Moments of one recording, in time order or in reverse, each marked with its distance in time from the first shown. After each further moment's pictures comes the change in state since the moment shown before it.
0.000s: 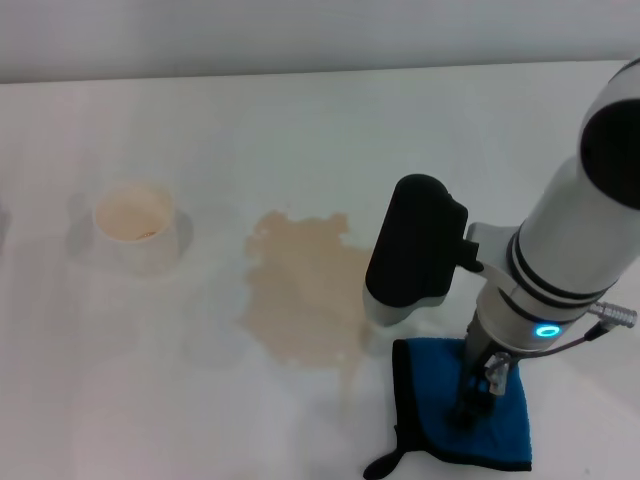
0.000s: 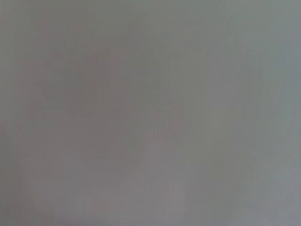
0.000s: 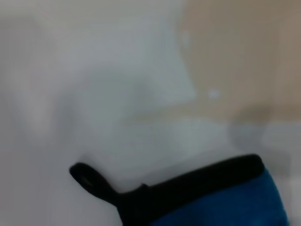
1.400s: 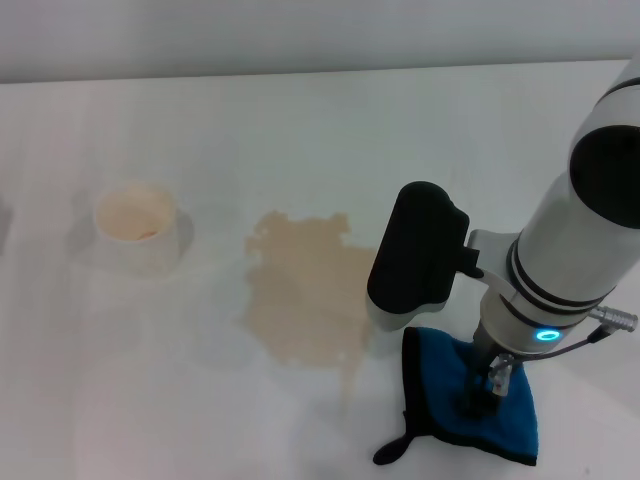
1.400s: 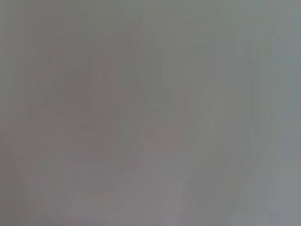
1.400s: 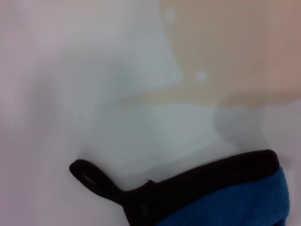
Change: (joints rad) left arm -0.007 -0.003 0.001 -0.010 0.002 0.002 0.000; right arm -0.003 -0.001 -0.032 0.021 -0.036 -0.023 0.029
